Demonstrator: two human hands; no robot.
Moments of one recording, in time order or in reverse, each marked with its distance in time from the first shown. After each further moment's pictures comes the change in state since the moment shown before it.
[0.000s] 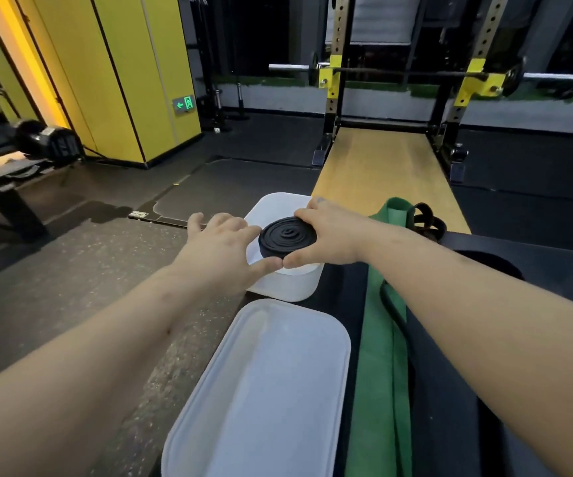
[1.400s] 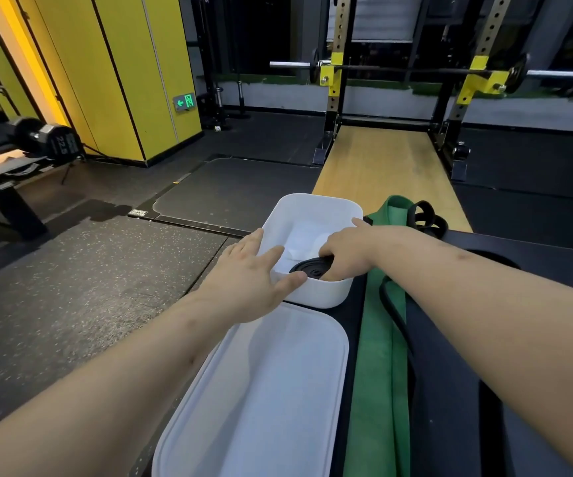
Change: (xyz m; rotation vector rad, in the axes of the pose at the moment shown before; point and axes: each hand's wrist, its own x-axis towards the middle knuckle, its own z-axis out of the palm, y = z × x) left_hand -0.016 0.045 0.012 -0.262 -0.175 -0.034; right_hand 0.019 0.042 0.028 -0.346 -0.354 0.071
